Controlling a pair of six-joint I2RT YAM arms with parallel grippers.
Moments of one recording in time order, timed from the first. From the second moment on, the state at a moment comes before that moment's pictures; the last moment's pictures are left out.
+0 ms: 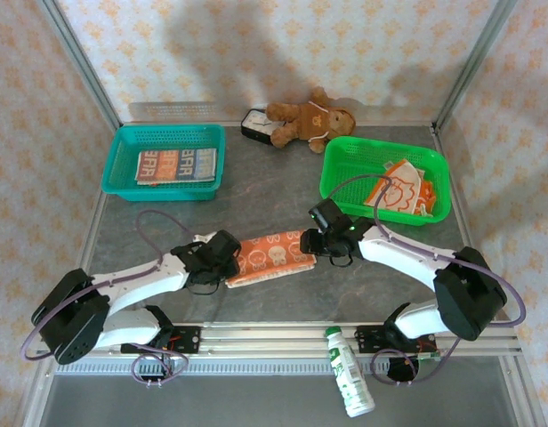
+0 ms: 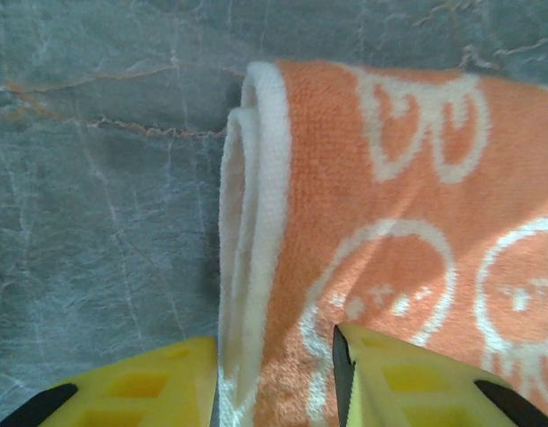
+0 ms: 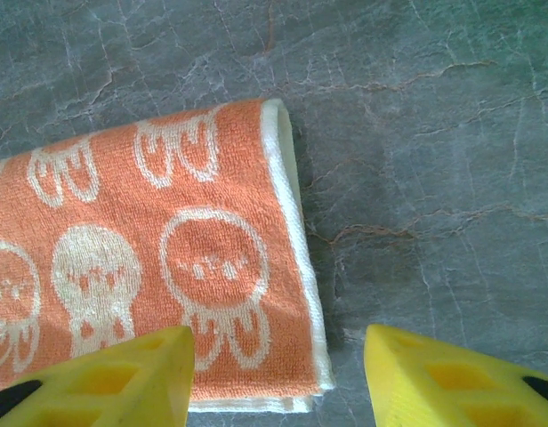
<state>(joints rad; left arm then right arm) -0.72 1.24 0.53 -0.49 -0.13 -1.13 0.69 1.38 0.80 -0.52 -0.03 0.69</state>
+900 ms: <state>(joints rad) -0.72 1.43 1.10 -0.83 -0.29 -0.83 0.67 1.31 0.91 -0.60 0.13 0.68</state>
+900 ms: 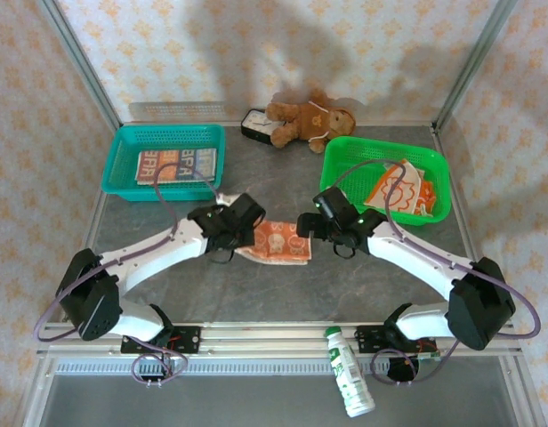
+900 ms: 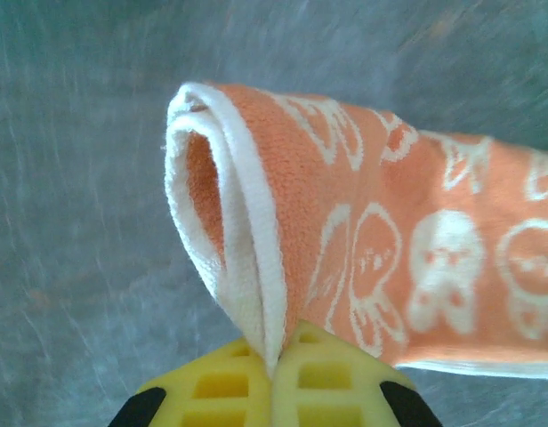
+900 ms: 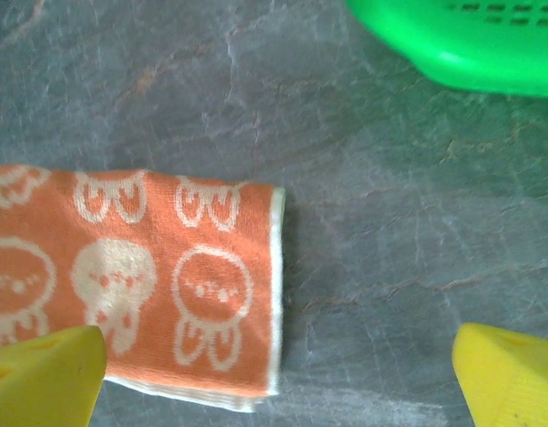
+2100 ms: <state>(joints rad) -0.33 2.10 2.32 -1.20 -0.56 -0.02 0.60 1.57 1.31 -0.73 0.24 0.58</state>
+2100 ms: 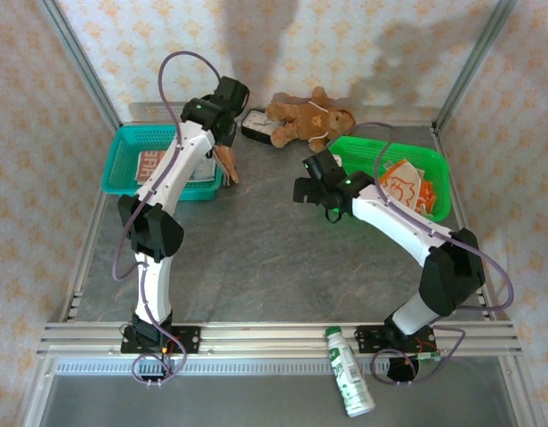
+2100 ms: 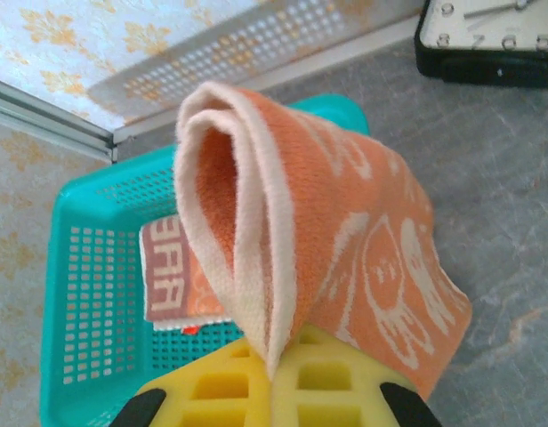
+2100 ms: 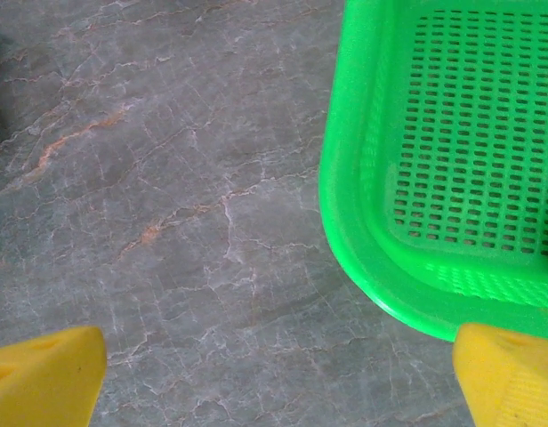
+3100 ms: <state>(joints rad) -0.08 2.14 2.02 -0.97 -0.52 0.15 0.58 1.68 1.44 -0.81 0.19 0.53</state>
